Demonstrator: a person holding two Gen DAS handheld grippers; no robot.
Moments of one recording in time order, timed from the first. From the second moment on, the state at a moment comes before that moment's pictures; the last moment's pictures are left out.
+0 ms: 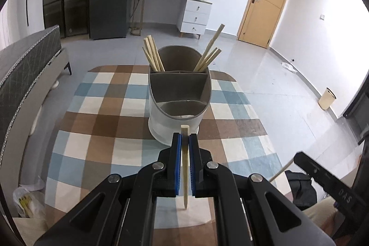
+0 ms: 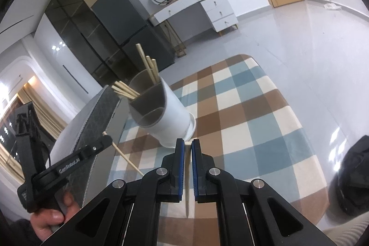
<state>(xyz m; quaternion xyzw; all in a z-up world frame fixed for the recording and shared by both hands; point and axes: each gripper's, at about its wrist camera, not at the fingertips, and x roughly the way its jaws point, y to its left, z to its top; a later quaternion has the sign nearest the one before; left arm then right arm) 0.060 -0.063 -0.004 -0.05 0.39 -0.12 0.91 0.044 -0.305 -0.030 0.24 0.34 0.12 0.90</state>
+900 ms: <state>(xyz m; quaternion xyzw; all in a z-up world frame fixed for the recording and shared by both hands) 0.033 -0.023 0.030 -0.05 0.38 -0.15 0.91 0.009 -0.269 0.002 0.18 0.30 0.12 0.93</state>
